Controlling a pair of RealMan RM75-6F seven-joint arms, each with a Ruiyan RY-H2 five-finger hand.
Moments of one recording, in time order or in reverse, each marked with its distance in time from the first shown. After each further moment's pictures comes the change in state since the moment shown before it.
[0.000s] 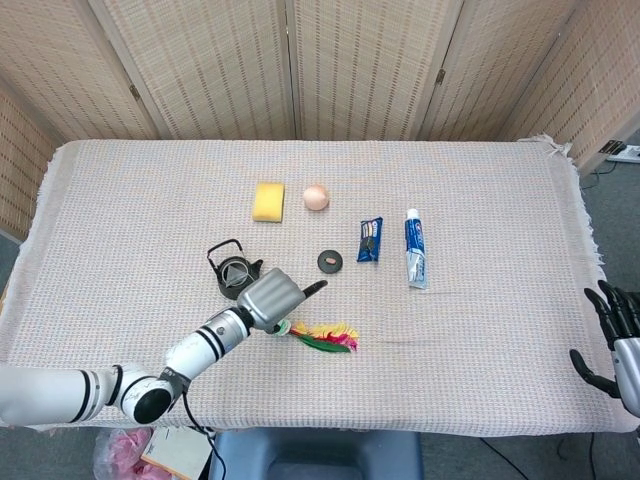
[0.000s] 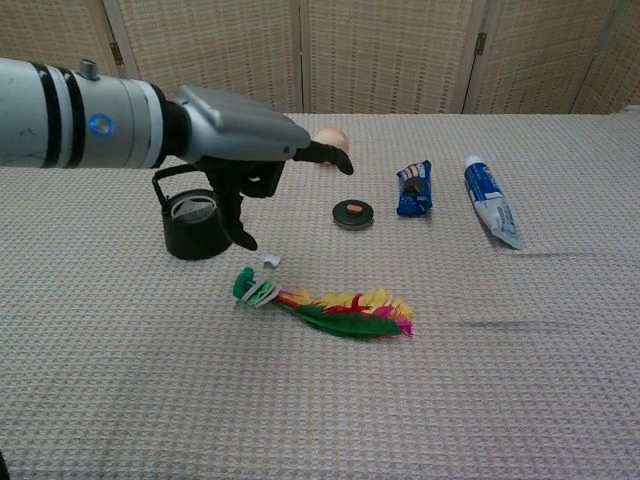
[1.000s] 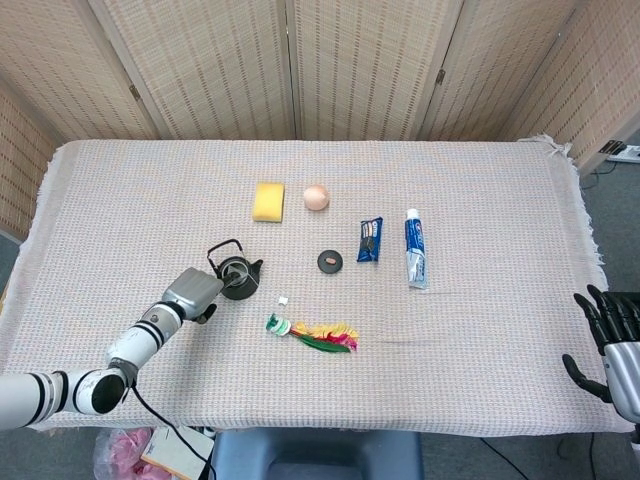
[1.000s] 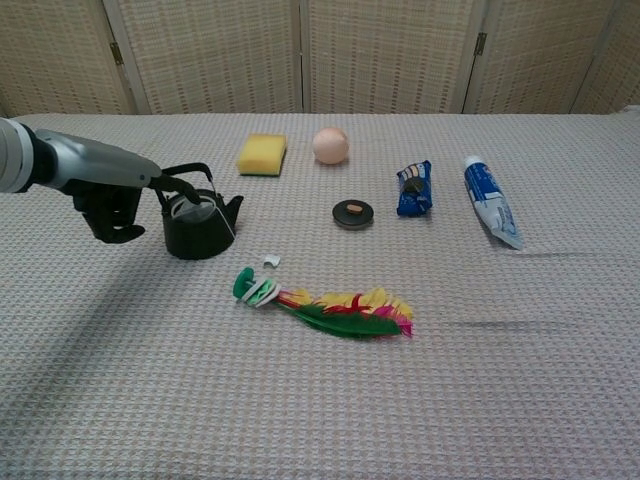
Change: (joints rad) left arm 0.075 0.092 0.141 0.104 -0.196 -0.098 -0.143; right arm -0.002 -0.010 -0.013 -0.007 -0.027 0.000 -0.034
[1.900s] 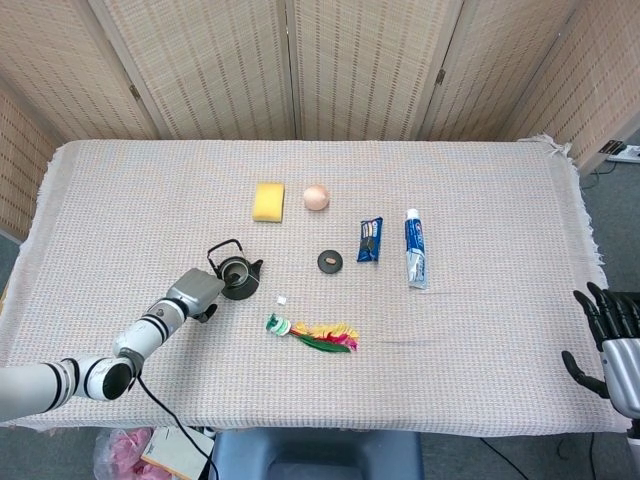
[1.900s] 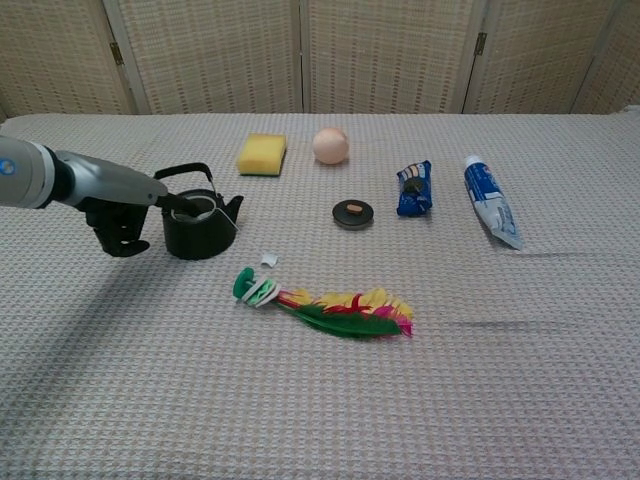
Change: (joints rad) left arm -0.005 -0.086 0.019 0.168 0.048 -0.102 -0.082; right arm 0.009 -0.014 0.011 -0.003 0.027 -0.021 -0.029
